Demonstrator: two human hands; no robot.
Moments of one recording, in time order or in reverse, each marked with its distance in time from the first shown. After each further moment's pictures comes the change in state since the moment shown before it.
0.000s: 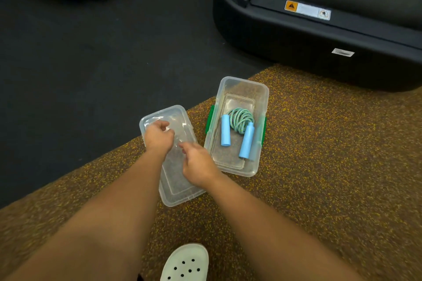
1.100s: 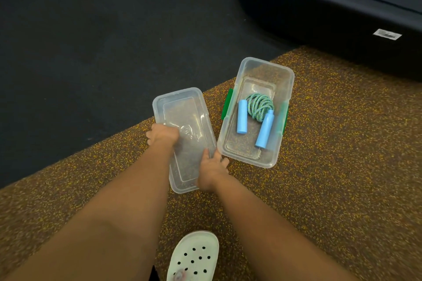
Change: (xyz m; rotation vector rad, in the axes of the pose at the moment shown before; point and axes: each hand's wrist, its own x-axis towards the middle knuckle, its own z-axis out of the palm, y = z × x) left_hand 0.037 -0.059 0.010 0.127 -0.058 -0.451; right_hand 0.005 0.024 0.051 -0.279 -0.395 0.476
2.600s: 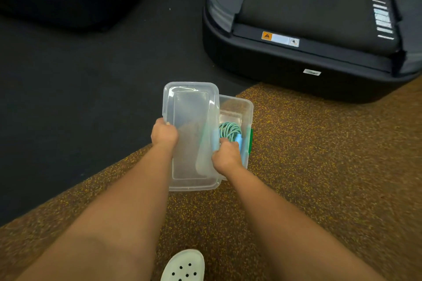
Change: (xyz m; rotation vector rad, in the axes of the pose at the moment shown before) left_hand -0.110 0.078 -0.031 -0.176 0.035 0.458; right_hand -0.071 0.042 -0.105 0.422 0.530 0.024
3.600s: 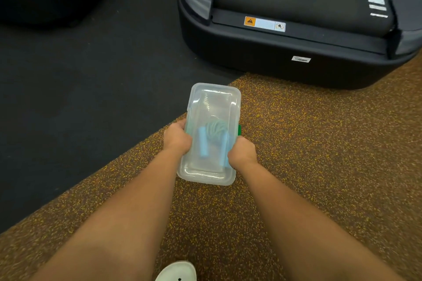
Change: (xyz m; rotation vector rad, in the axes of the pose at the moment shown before) left_hand -0.017 0.019 0.069 0.245 -0.280 0.172; right_hand 0.058 0.066 -0.026 -0.067 0.103 0.161
